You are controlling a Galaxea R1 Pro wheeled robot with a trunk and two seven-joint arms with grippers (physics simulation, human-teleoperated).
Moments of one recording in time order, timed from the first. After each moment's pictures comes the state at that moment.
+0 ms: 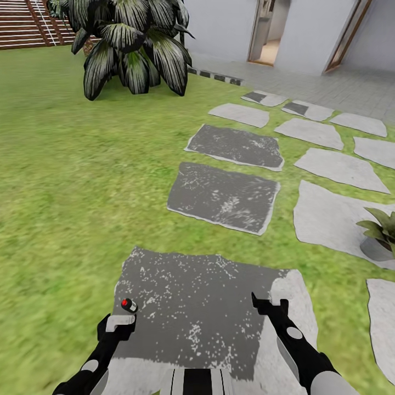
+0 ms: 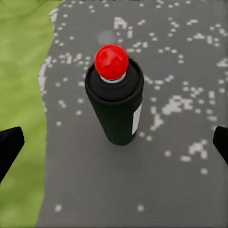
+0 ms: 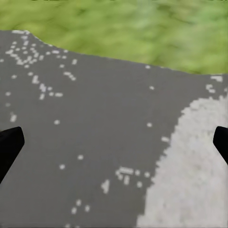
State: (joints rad) left arm -0.50 0.06 0.07 -0.29 -0.07 -0.49 0.01; right arm -0.54 -0.05 0.00 -0.50 0.00 -0.26 0.00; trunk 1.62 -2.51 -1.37
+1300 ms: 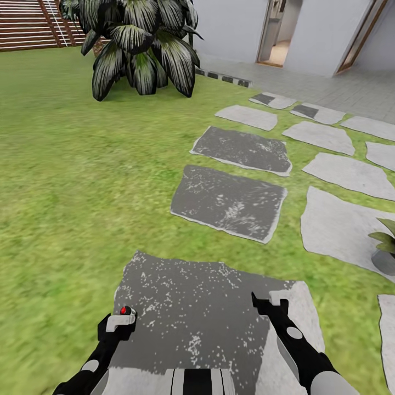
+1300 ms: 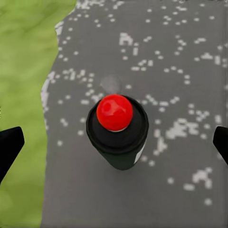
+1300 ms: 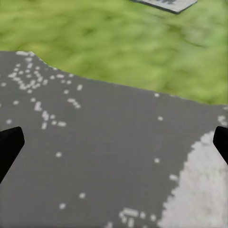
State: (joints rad) left arm -0.50 0.06 0.07 -0.29 -0.08 -0.49 0.01; right arm -0.54 -0.05 0.00 -0.50 0.00 -0.26 0.00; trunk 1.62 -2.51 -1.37
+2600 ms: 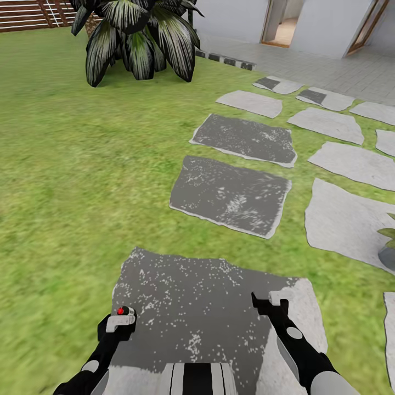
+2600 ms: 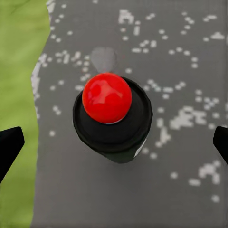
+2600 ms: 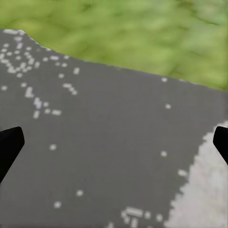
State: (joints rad) left arm -0.50 0.06 0.07 -0.29 -0.07 -0.49 0.01; right arm -0.54 -0.05 0.00 -0.50 0.00 -0.26 0.00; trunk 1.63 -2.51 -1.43
